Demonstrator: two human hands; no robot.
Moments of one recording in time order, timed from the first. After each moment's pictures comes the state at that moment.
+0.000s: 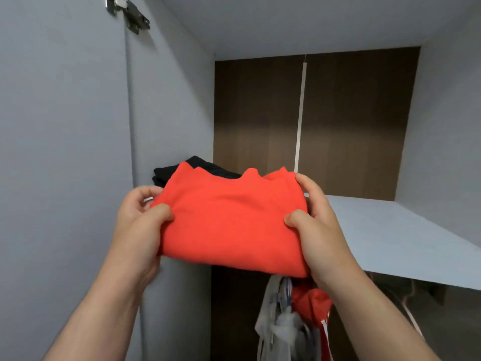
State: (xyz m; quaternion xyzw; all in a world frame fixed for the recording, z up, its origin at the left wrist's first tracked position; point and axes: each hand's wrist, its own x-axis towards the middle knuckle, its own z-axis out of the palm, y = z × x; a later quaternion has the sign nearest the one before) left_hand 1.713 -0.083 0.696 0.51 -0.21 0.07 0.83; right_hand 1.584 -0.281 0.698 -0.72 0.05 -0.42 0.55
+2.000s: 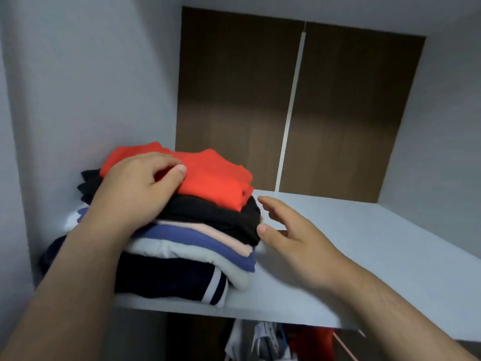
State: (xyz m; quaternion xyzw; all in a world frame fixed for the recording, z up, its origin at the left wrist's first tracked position) left_hand 1.932 -0.174 0.724 0.71 -0.46 0.33 0.42; right_hand 1.716 -0.349 0.694 -0.91 0.09 -0.29 0.29
